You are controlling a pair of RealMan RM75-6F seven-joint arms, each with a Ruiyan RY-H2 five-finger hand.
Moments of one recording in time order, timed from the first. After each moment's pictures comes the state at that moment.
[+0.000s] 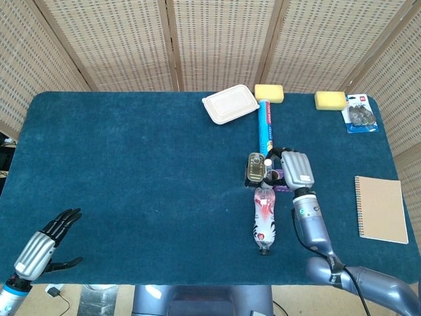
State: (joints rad) left arm -0.11 -1.49 0.18 -0.89 1.81 1.73 -0.59; right arm 0.65 -1.51 0.34 -1.52 -0.97 1.12 -0.27
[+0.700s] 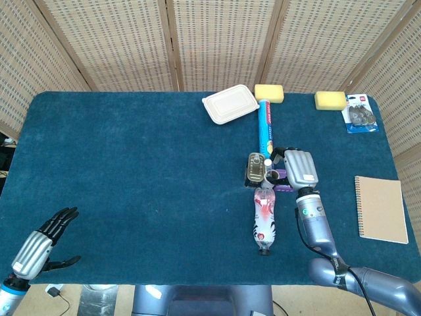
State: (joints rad) left arm -0.10 -1.49 0.17 -0.88 1.79 1.73 -0.60; right arm 0.65 -1.48 0.33 -1.56 -0.96 1.14 -0.31
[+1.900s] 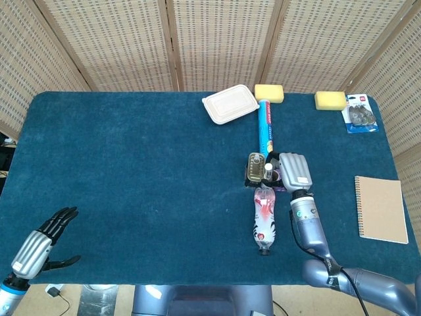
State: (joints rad) left arm -0.10 -1.49 0.17 -0.88 1.79 1.73 -0.61; right arm 0.66 -1.53 0.32 -1.54 -0.95 1.16 -0.32
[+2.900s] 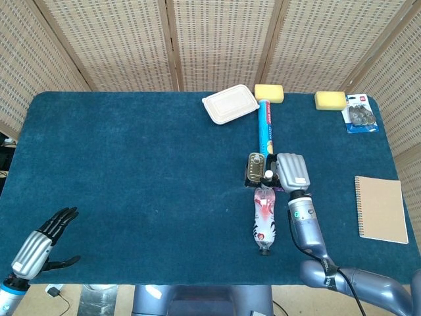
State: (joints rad) left arm -0.10 -1.49 0.17 -0.88 1.79 1.73 -0.61; right arm 0.66 -1.55 0.32 -1.53 -0.97 1.19 -0.35
